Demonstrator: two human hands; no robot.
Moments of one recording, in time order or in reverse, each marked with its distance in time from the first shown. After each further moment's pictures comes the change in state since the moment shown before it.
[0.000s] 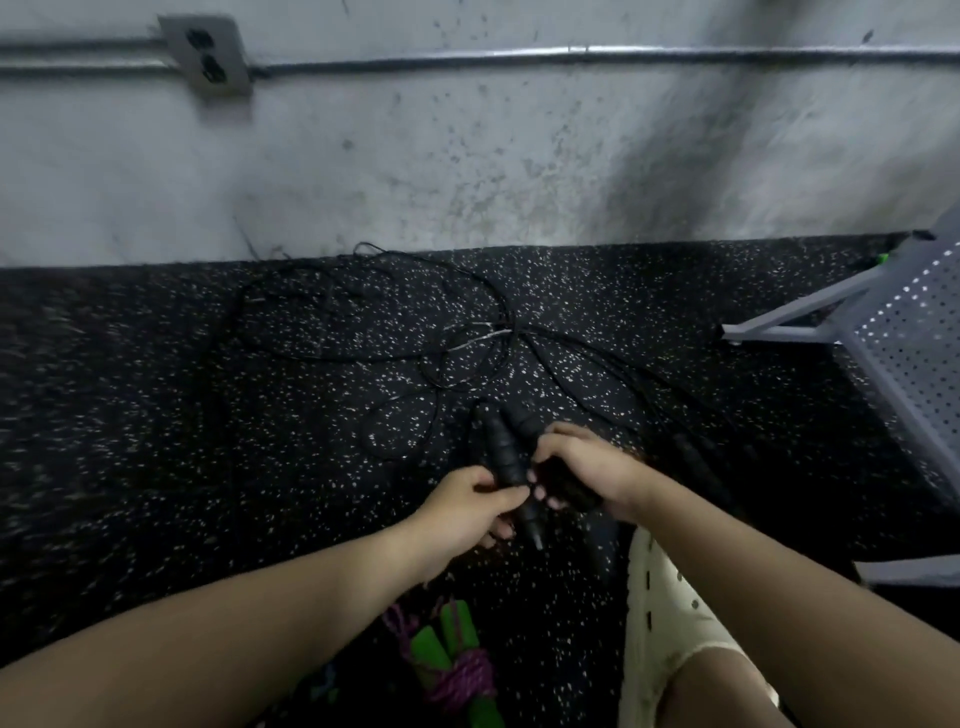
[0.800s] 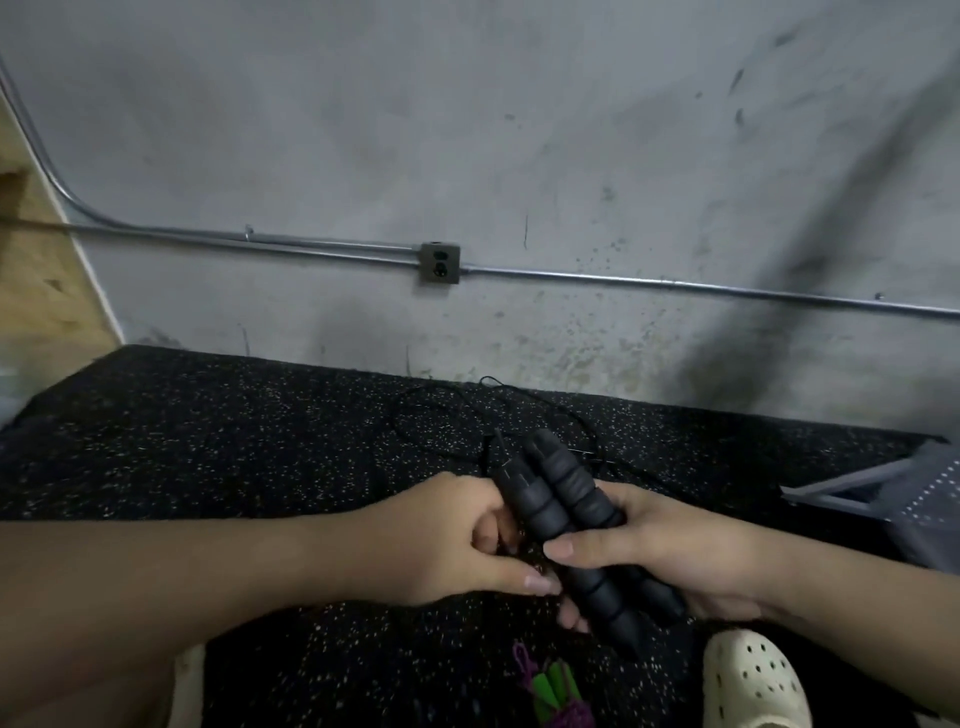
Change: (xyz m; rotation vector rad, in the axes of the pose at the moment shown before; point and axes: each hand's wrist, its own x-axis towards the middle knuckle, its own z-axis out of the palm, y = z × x) left_hand -0.319 0.096 -0.156 0.804 0.073 0.563; right_hand -0.257 -0.147 0.162 -0.171 -0.530 -0.208
